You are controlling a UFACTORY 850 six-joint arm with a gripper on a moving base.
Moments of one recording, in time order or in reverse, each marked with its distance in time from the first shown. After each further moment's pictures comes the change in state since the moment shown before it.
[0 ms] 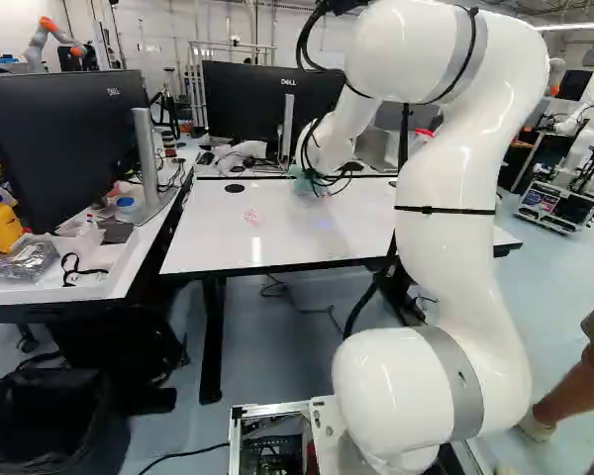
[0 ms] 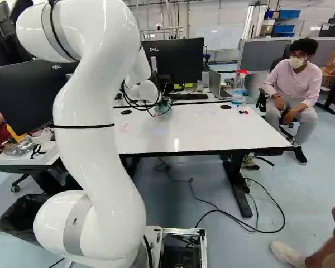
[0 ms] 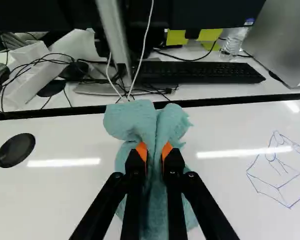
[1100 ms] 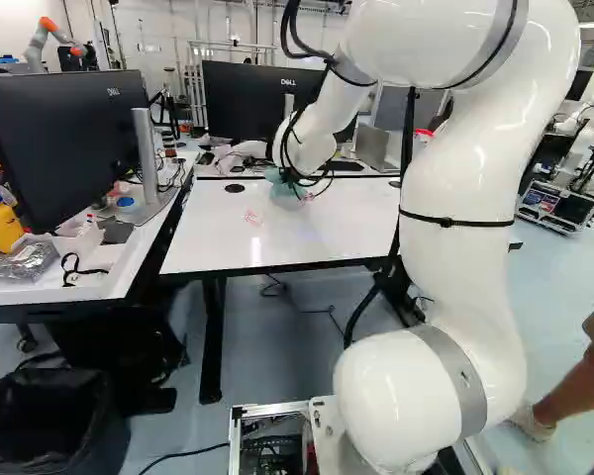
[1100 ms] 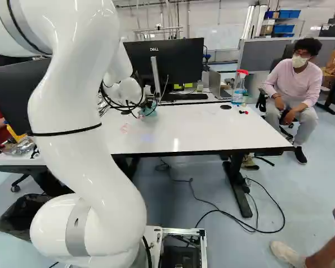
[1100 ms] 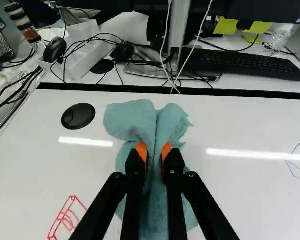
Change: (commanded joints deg) arm 7.7 7.6 7.7 0.0 -4.7 0.0
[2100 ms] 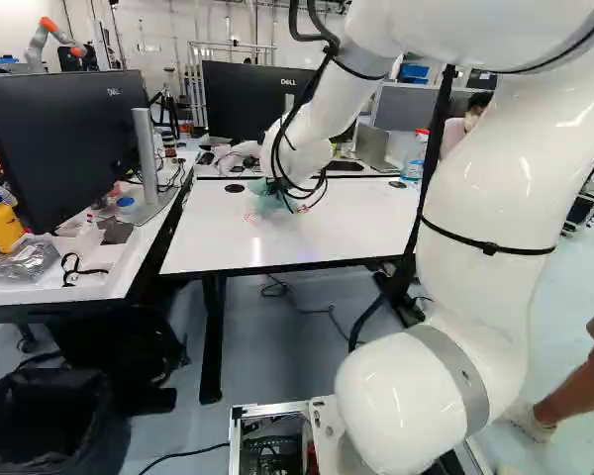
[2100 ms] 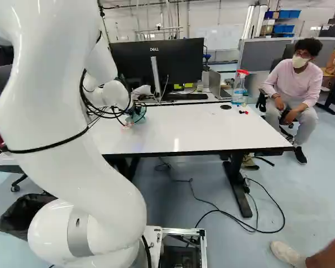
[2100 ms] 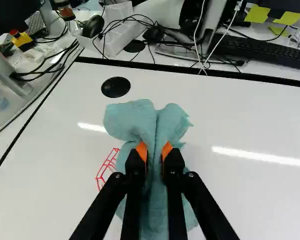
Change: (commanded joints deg) arm 5.7 9.9 11.5 0.0 0.5 0.0
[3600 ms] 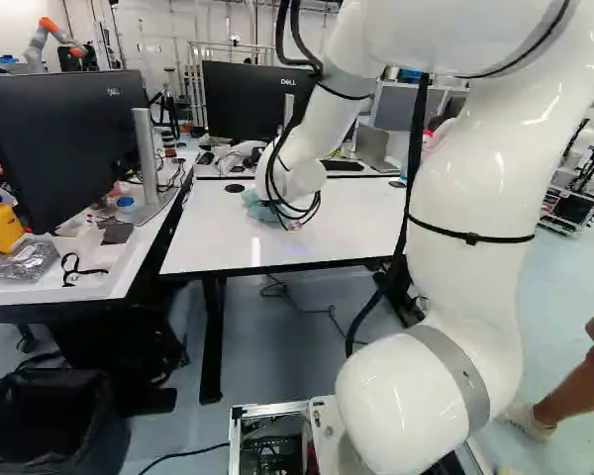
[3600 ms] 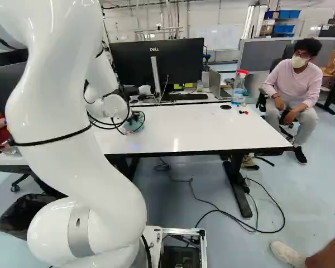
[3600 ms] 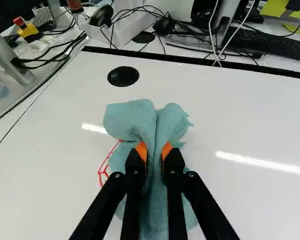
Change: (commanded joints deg) arm 1.6 -5.8 2.2 0.0 8.4 0.0
